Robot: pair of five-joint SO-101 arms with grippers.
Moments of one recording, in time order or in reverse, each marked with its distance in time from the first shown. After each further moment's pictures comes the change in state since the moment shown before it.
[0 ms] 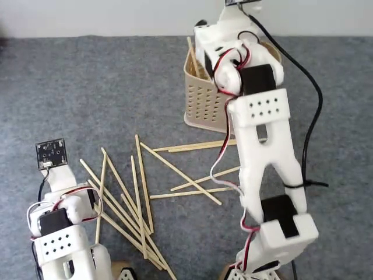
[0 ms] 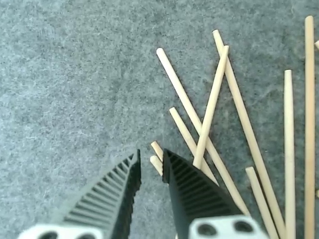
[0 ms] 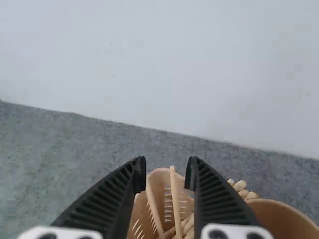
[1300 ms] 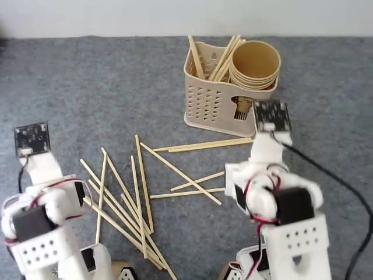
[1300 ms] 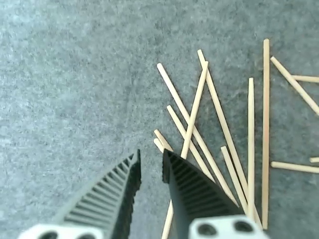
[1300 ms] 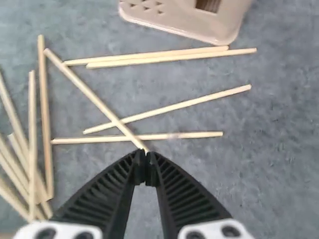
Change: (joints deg) left arm 0.0 6.2 -32.0 28.4 -0.3; right arm 2.8 -64.7 73.4 26.4 -10.3
